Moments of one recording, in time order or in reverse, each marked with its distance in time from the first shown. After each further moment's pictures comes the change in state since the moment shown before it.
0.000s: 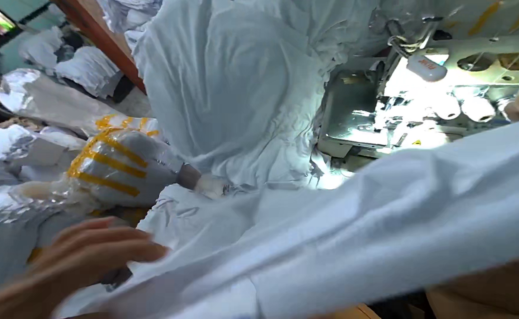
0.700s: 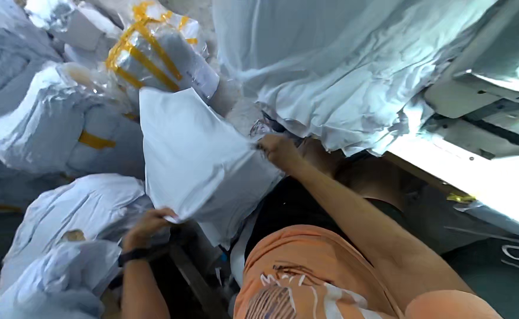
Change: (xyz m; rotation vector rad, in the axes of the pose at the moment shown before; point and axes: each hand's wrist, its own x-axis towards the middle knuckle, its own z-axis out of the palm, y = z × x) left_hand -0.239 -0.072 0.197 -0.503 0.194 -1.284; right_hand -0.134 0.183 0.329 -0.577 -0.816 0.308
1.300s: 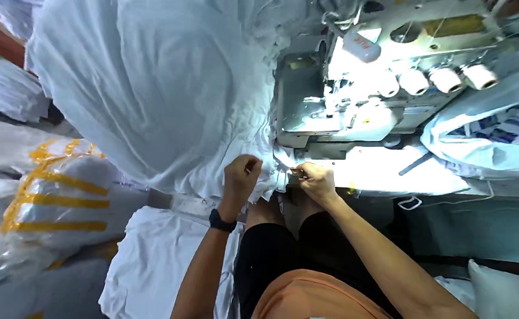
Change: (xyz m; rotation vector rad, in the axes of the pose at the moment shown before) left_hand 0.173 0.389 0.223 0.141 0.012 1.125; right_hand -0.167 0.102 -0.116 -0.397 0.914 0.430
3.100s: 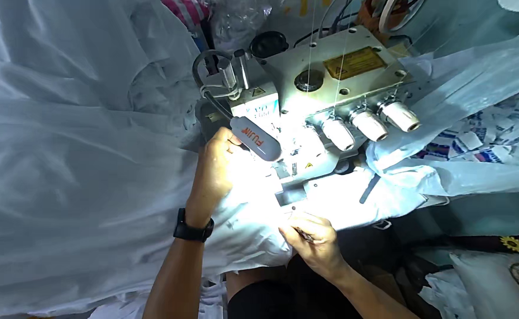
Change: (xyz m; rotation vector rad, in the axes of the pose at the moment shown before) left_hand 0.160 0.055 0.040 -0.149 -0.302 0.111; right_hand 0.011 -0.018 -0.053 0.505 0.258 0.250
